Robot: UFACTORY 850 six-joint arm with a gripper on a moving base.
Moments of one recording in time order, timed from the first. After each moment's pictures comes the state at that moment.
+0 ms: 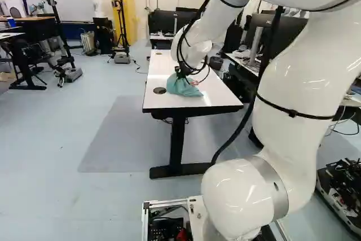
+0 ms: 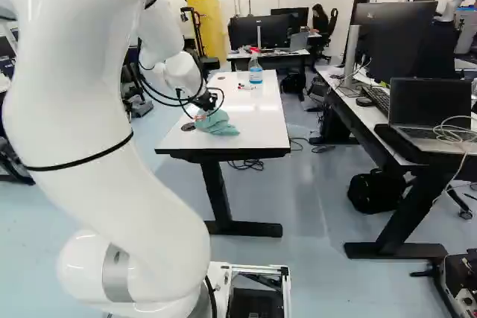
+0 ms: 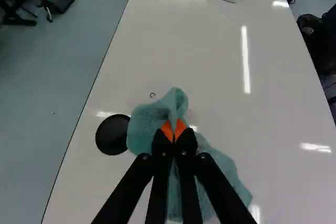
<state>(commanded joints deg) 6.6 -9.2 -51.1 0.0 2.3 0.0</state>
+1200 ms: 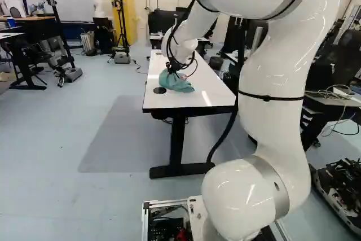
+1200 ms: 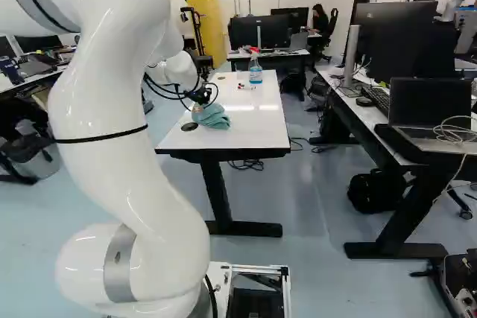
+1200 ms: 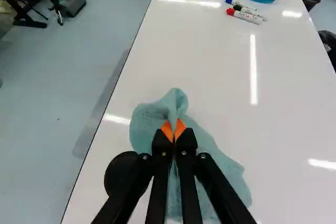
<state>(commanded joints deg) 9.5 -19.4 -62.3 0.0 2.3 0.0</state>
